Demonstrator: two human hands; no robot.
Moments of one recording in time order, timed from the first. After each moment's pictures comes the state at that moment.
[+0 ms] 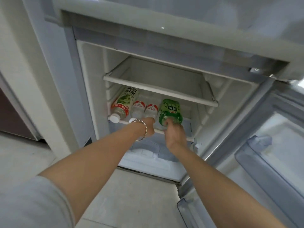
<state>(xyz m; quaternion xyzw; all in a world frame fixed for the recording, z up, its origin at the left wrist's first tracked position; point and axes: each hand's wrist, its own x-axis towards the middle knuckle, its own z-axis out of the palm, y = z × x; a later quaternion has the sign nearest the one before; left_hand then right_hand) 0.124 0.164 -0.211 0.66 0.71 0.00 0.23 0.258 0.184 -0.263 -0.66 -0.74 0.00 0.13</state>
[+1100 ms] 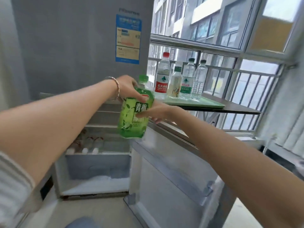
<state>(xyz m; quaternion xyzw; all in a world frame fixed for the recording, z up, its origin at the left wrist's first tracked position) 0.286 -0.073 0.149 0.78 0.56 0.24 0.16 0.449 -0.086 0.092 -0.57 -0.74 0.27 0.22</state>
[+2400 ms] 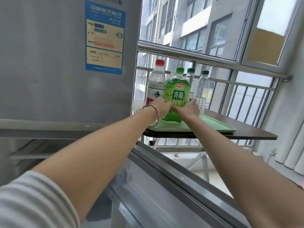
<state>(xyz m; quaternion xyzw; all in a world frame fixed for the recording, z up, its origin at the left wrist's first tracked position) 0.454 0.094 0.125 0.74 0.45 0.39 0.32 0.583 0.100 0.109 -0.71 -0.50 0.07 0.50</state>
